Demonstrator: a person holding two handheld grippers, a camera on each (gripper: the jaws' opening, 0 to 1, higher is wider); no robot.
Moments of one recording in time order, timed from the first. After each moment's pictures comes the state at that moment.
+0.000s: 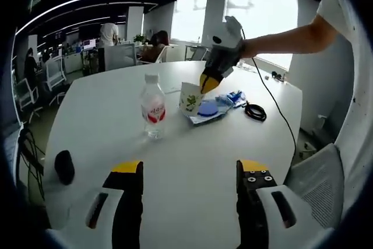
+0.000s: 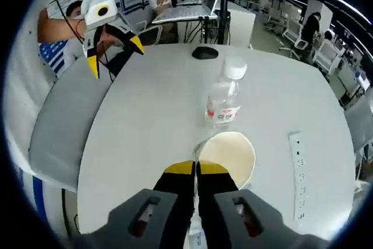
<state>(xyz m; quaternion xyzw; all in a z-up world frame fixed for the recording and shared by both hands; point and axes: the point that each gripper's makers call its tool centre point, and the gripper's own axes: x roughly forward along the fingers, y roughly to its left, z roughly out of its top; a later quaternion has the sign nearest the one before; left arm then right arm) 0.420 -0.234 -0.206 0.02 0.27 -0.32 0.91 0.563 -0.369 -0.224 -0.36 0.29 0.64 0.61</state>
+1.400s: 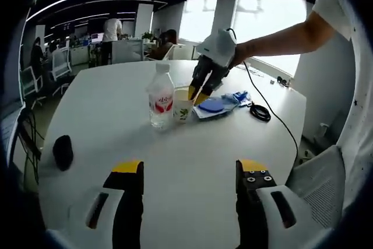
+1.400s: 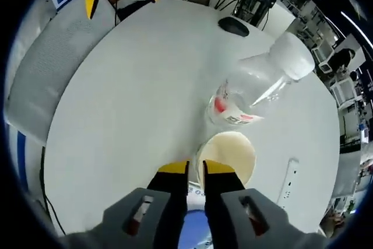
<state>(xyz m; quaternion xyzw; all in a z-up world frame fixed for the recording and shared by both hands) 0.406 -0.208 -0.225 0.00 0.28 -0.30 0.91 0.570 -0.337 -0.288 -0.50 0.27 0.65 0.51</state>
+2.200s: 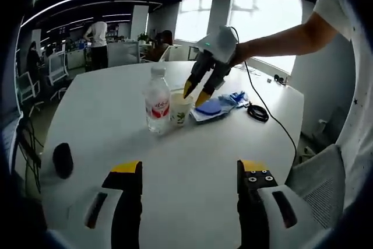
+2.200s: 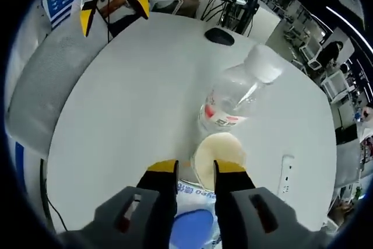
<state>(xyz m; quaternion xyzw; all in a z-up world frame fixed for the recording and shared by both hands) 0.414 -0.219 -0.215 0.02 0.28 -0.32 0.91 0.569 -0.340 -0.260 -0.45 0.25 0.64 0.56</state>
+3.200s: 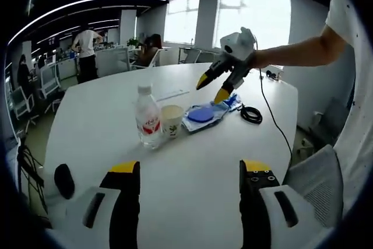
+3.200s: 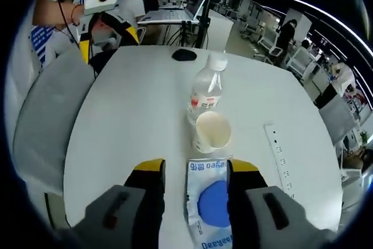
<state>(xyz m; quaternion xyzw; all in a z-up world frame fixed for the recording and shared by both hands) 0.425 -0.244 -0.187 0.04 0.26 -0.35 0.90 0.549 -0.412 -0.212 -0.33 0.26 0.57 0.70</state>
